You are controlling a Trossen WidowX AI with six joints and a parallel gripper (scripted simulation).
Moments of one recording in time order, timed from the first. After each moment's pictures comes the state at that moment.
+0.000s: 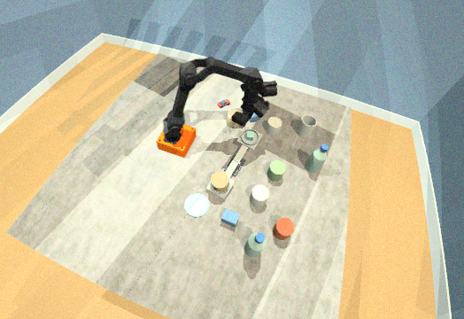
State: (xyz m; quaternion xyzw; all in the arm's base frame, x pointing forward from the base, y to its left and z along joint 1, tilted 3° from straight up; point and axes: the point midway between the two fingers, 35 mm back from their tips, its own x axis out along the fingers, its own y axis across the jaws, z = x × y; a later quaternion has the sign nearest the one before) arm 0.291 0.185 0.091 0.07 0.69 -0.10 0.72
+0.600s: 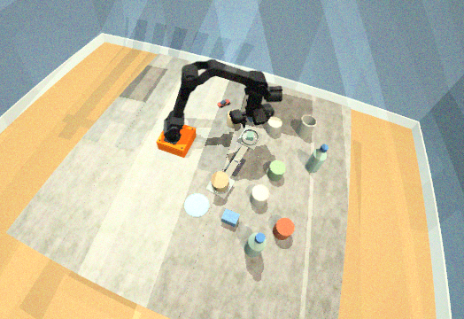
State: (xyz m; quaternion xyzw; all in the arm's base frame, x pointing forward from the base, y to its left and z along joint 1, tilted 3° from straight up) arm 0.313 0.159 0.102 0.29 0.62 -0.30 0.66
